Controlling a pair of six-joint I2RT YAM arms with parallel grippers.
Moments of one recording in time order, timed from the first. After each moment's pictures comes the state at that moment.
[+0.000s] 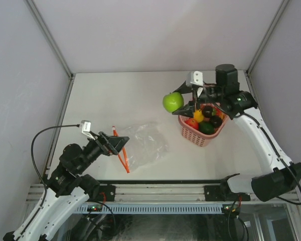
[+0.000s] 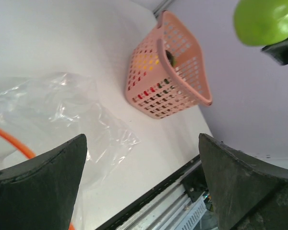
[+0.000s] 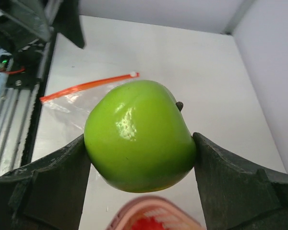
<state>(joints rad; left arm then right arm) -0.59 0.25 0.51 -0.33 0.08 -0.78 0.35 1.32 1.45 -0.63 -1.12 -0.66</state>
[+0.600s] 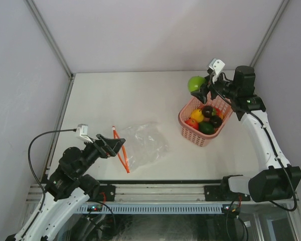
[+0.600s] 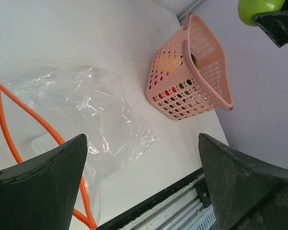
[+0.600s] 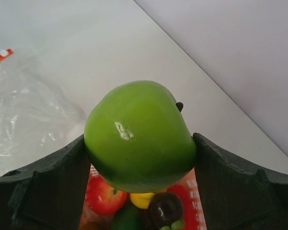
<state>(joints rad) -0.59 0.19 0.51 -0.47 -0.03 -0.77 0.09 1.26 1.27 -0.35 -0.76 -0.40</state>
